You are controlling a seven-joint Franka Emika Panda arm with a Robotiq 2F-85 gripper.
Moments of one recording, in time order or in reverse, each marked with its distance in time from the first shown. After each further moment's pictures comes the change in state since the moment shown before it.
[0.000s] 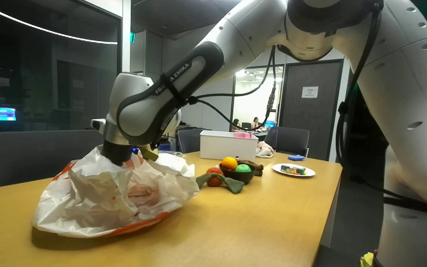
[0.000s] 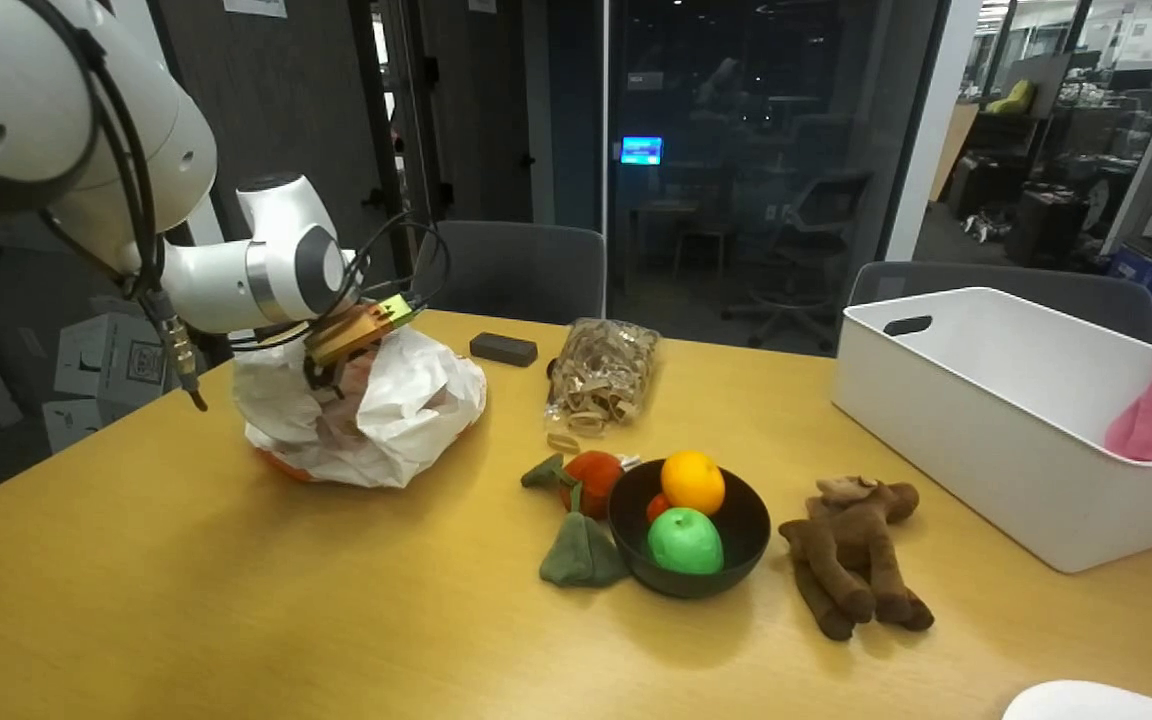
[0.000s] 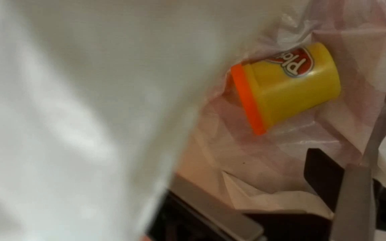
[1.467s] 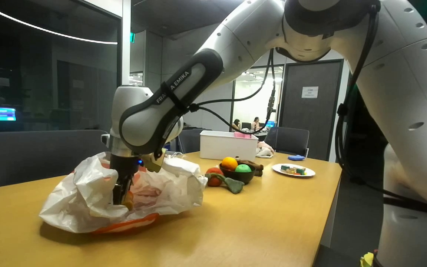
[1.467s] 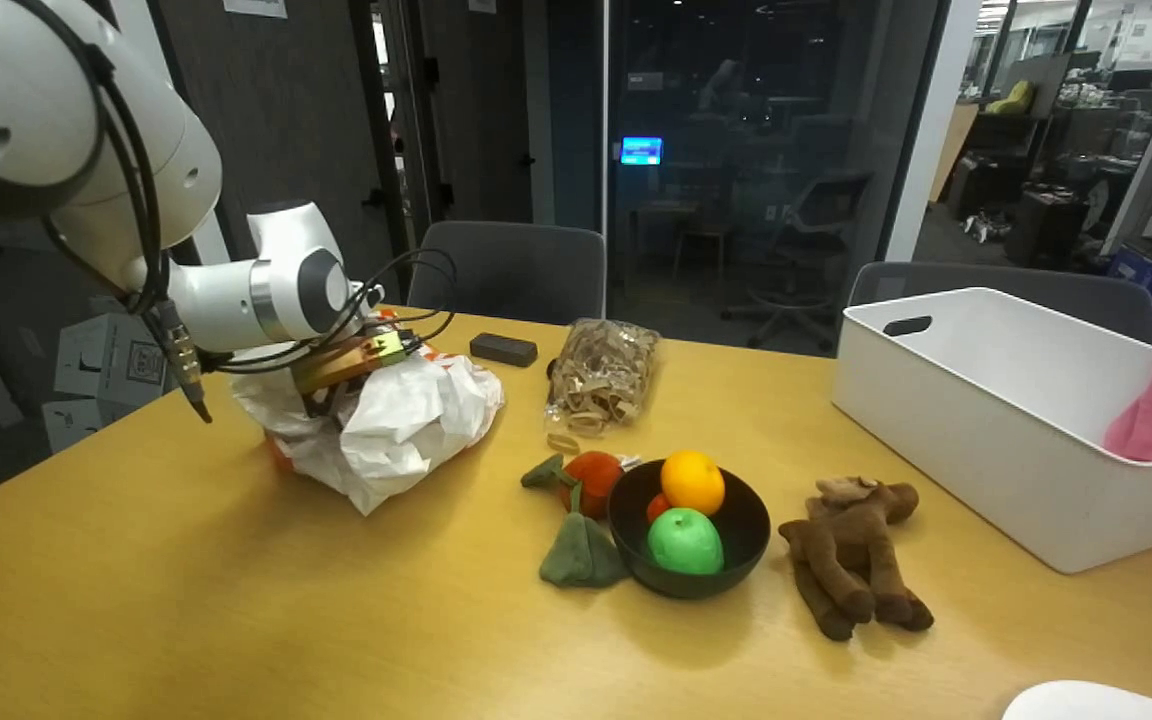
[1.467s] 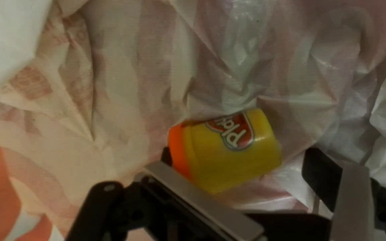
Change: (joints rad) arm 0.028 0.016 -0.036 -0.033 0.010 -0.083 0.197
